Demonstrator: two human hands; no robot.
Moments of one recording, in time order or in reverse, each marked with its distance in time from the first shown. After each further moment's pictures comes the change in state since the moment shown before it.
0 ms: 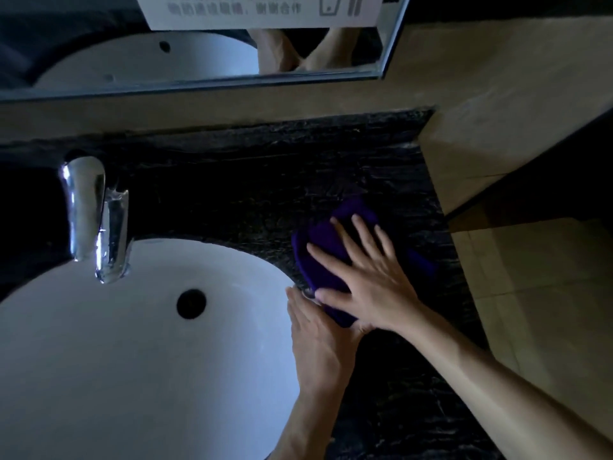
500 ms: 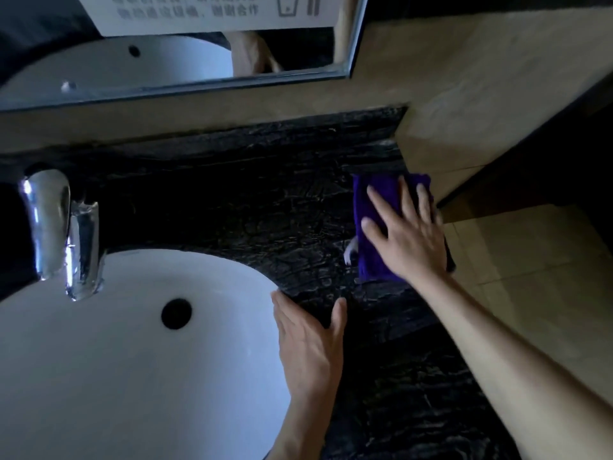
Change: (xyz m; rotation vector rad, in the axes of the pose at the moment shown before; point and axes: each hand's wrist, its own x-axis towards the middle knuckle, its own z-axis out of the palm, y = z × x) left_hand -0.003 0.002 0.005 0.099 0.100 0.019; right_hand 0.006 0.083 -0.005 0.065 0.103 0.566
